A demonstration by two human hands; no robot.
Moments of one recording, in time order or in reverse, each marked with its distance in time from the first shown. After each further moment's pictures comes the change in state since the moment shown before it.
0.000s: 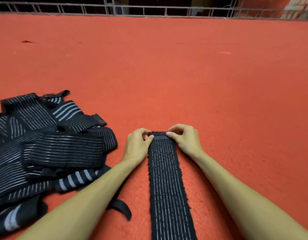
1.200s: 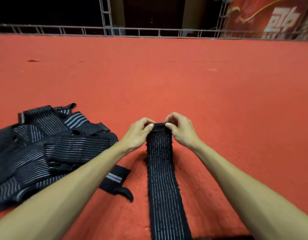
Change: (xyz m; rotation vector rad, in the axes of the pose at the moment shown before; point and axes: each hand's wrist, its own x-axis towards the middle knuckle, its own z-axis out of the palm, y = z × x) left_hand -0.019 0.064 -0.070 -0.131 -0.242 0.224; right_hand -0.030 -0.075 -0.054 -0.021 0.026 -0.175
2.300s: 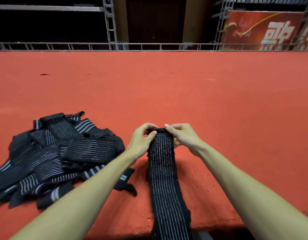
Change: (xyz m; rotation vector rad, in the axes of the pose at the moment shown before) left_hand -0.037 0.021 0.006 -0.152 0.180 0.043; right_hand -0.030 -0.027 -0.023 0.422 -0.213 0.236
